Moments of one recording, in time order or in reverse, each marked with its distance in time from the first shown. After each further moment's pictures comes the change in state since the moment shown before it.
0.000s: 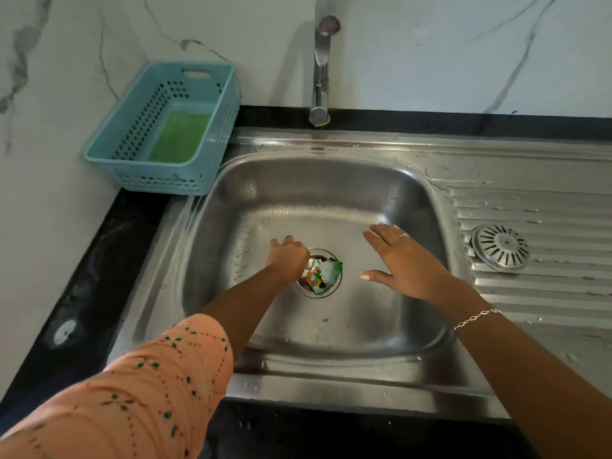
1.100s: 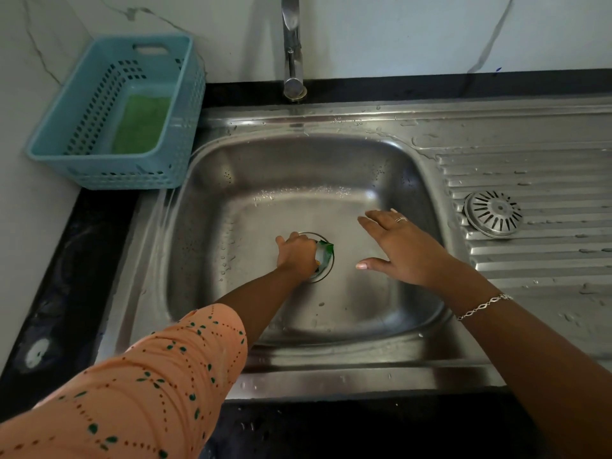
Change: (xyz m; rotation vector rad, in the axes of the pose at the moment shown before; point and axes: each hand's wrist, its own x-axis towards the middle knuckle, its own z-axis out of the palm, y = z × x) left_hand 0.031 0.033 0.048 -0.077 0.059 -0.027; right_hand -0.014 -0.008 0.000 0.033 -0.027 0.051
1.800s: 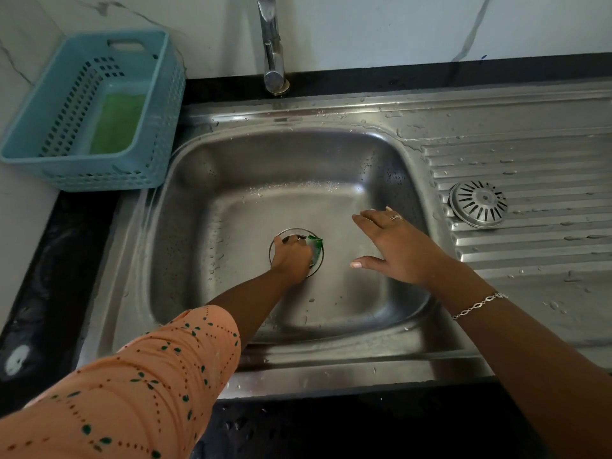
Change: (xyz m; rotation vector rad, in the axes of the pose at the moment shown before) left_hand -0.001 0.009 0.013 0.154 -0.037 0.114; right_hand -0.012 0.010 0.006 0.032 0.008 0.004
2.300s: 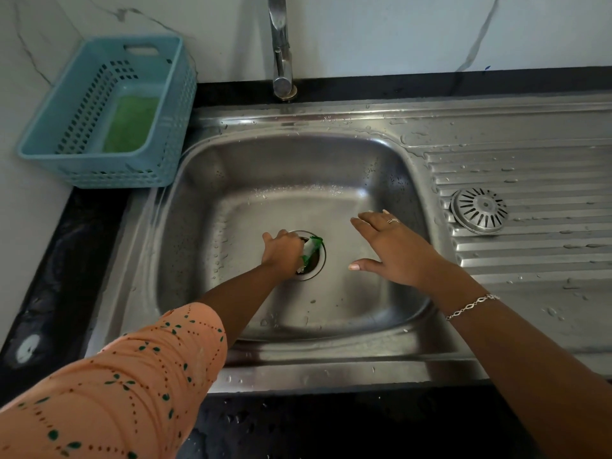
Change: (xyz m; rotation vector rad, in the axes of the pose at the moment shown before) left_hand -0.013 -0.019 -0.026 -0.123 0.024 -0.080; right_hand 0.004 -0.004 0.001 -0.018 0.007 -0.020
